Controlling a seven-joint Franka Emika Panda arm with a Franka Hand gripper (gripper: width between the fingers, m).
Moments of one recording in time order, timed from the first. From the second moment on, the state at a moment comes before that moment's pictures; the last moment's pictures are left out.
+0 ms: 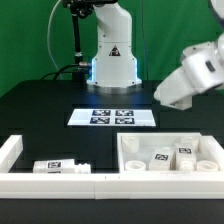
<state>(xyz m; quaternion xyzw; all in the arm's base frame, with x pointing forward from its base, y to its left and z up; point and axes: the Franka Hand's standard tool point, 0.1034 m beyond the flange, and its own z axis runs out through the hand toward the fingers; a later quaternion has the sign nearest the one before) 0.456 0.111 0.110 0.88 0.29 -0.36 0.08</state>
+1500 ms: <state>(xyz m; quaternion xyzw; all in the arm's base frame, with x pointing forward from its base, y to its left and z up) 0.576 0.072 0.146 0.95 0.29 0.05 -0.02</state>
